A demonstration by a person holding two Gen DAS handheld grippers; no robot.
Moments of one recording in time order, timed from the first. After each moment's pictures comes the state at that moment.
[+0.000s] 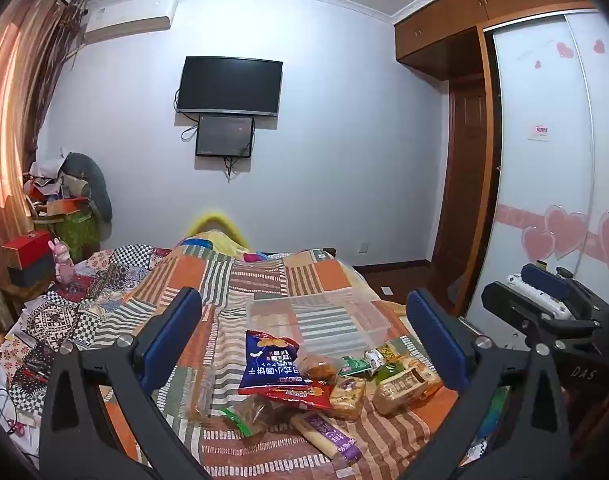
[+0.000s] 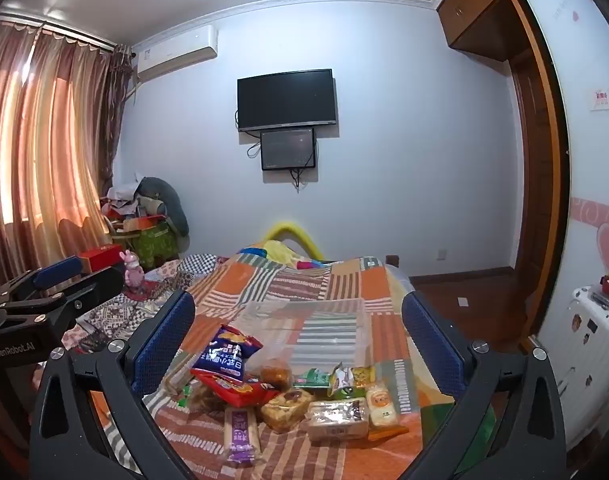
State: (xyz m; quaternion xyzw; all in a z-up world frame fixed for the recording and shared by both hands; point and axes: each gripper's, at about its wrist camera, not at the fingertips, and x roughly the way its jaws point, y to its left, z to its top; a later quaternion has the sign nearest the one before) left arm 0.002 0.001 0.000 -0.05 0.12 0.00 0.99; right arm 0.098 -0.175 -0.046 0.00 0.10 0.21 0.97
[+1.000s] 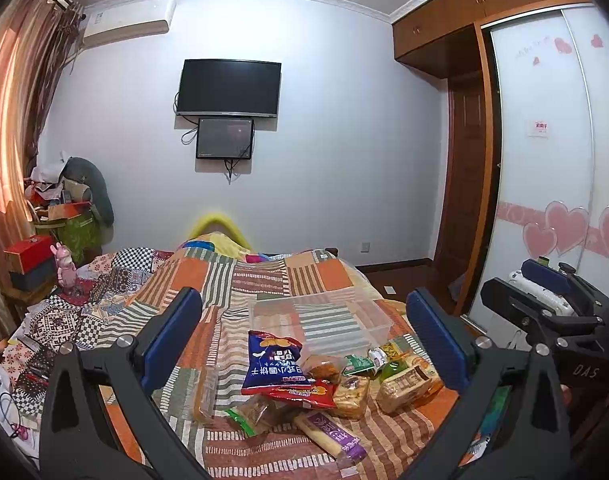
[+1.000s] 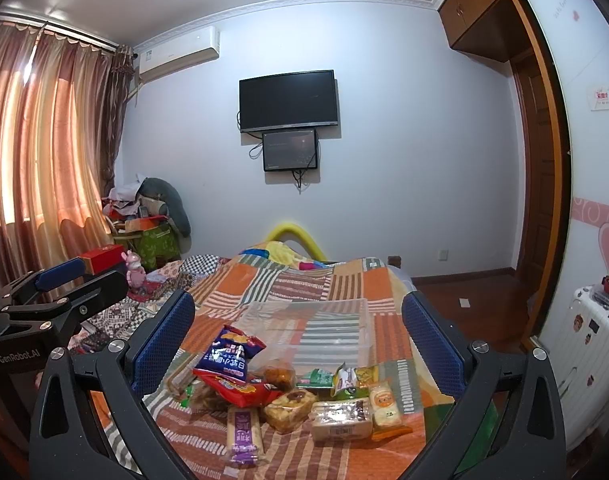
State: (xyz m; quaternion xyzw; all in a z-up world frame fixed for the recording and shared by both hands) left arm -0.001 -0.003 -0.008 -0.03 0.10 0.01 0.99; right arm 0.096 -0.172 -0.048 0.00 0.10 0.21 0.97
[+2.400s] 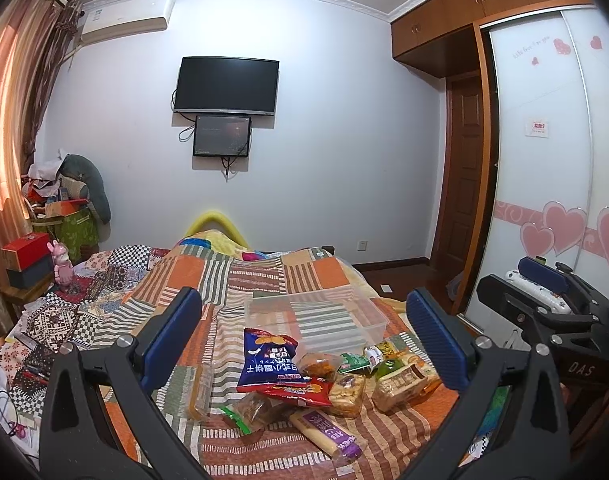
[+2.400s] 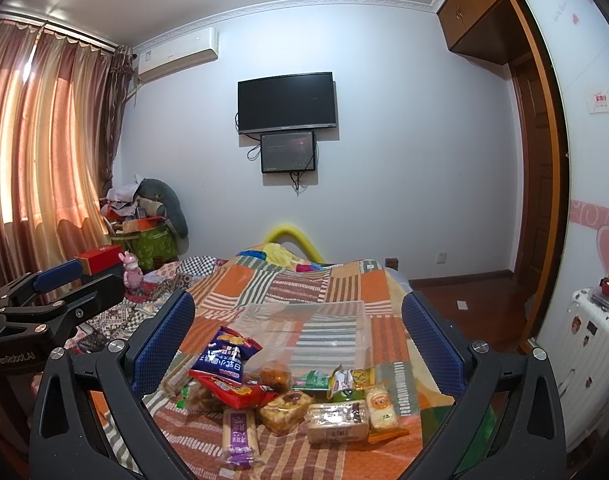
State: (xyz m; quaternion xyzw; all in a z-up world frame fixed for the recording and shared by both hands) left arm 0.001 -0.004 -0.006 -0.04 0.11 0.00 0.99; right arm 0.096 -0.175 -0.045 0.00 0.09 0.20 0.97
